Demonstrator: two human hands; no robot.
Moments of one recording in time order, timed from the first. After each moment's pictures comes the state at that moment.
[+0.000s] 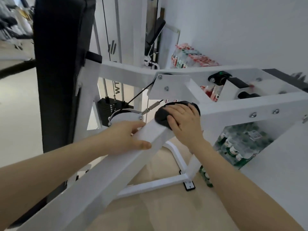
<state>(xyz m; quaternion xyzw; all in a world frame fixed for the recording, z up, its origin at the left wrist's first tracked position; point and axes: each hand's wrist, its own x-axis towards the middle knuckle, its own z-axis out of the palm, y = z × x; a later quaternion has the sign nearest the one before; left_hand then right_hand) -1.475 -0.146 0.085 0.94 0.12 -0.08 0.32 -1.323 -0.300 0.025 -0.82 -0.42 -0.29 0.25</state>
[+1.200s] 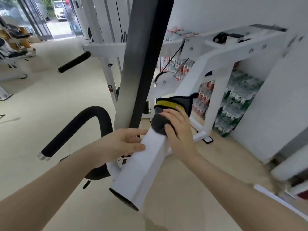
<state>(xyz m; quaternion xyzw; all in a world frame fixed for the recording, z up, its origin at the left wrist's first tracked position) -1.875 -0.015 0.065 0.82 0.03 -0.22 0.53 -1.789 -0.188 -0.009 -0.80 -0.29 -0.18 0.49</state>
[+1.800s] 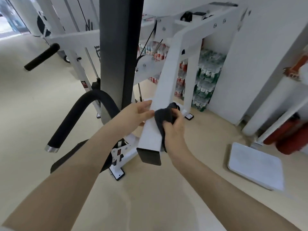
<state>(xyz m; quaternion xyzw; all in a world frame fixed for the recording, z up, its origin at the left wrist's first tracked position) -1.887 -0.013 0.054 0.86 -0.05 -0.15 0.49 -1.911 -0.137 -0.011 -0.71 0.01 -0.07 0.71</state>
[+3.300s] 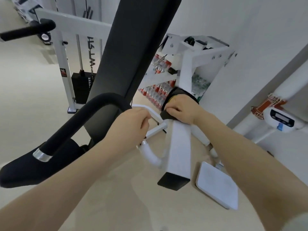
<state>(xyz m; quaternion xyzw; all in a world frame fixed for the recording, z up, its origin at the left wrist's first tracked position) -1.864 0.058 0.025 0.93 -0.15 0.15 0.31 -1.770 -0.136 0.058 -0.92 -0.38 -0.01 0.02</state>
